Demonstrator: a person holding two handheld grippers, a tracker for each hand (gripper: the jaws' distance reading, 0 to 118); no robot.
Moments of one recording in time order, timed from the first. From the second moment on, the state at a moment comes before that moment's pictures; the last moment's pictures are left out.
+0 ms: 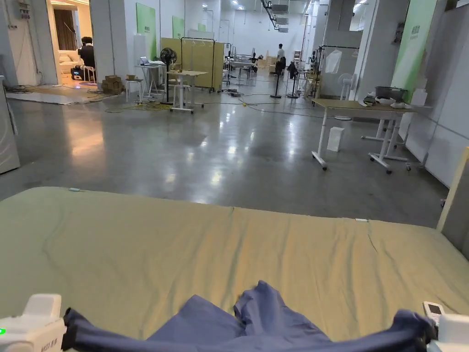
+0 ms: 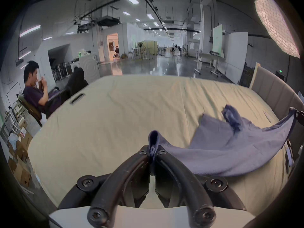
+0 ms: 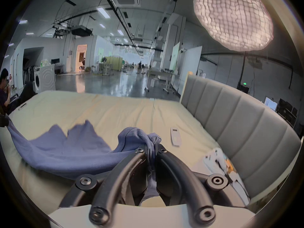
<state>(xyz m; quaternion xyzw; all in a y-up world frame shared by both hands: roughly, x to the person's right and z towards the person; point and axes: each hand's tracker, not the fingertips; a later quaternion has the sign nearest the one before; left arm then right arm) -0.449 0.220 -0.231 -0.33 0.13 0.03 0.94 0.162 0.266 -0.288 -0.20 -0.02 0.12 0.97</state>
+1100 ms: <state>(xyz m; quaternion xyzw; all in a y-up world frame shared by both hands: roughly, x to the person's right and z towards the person) -0.361 0.274 -0.172 -0.19 0.10 0.01 0.98 0.062 0.288 -0.204 -0.07 0.03 0.06 1.00</state>
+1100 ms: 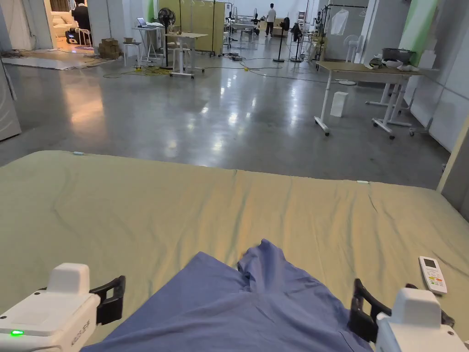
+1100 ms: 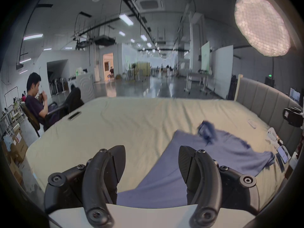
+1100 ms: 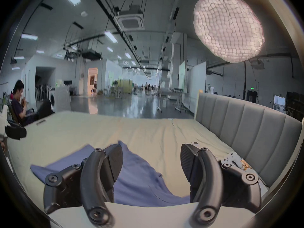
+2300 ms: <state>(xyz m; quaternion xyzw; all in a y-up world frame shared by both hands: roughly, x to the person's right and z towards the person) -0.463 0.170 -0.185 -0.40 0.16 0.09 0.90 0.027 0.245 -0.234 -0.12 0.05 0.07 0.99</state>
